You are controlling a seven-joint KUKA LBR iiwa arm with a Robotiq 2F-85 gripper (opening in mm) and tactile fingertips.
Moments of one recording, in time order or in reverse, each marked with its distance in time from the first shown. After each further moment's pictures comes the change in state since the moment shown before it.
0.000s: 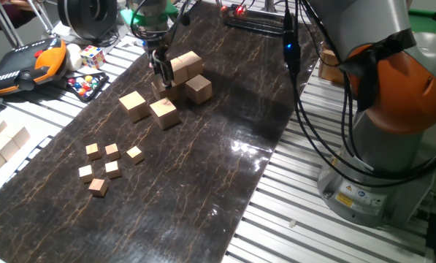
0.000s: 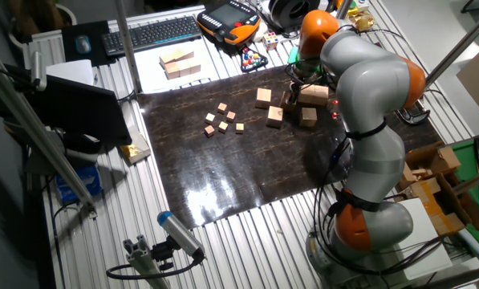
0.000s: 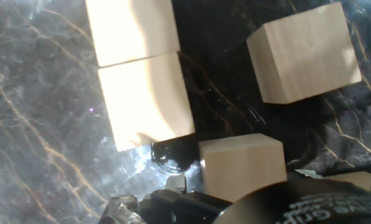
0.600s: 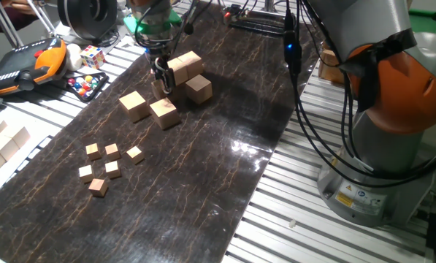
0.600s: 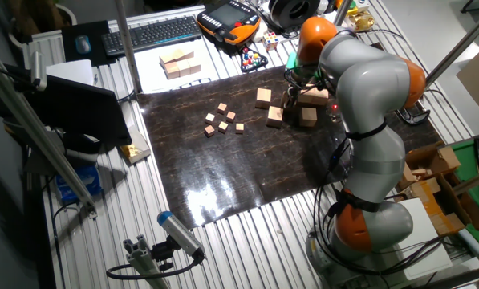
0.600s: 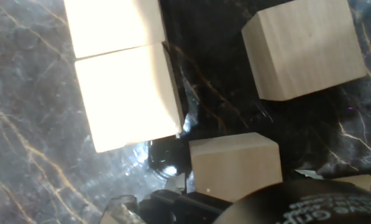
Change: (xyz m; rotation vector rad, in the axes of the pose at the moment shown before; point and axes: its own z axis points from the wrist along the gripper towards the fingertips) arm 0.001 -0.007 0.019 -0.010 0.021 -0.013
